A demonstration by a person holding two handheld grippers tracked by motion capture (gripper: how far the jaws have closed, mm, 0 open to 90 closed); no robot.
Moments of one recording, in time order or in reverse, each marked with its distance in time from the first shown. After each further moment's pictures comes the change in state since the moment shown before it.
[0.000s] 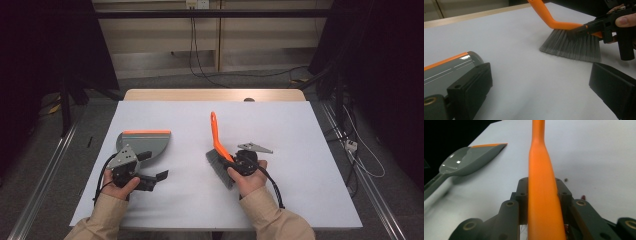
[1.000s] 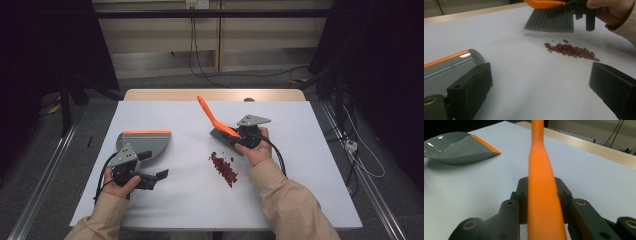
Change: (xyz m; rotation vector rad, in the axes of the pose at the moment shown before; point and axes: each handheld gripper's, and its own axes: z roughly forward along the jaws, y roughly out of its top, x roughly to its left) left arm 0.004 -0.001 0.004 0.013 0.000 -0.012; right arm -0.054 0.069 0.040 -0.017 0.131 -0.473
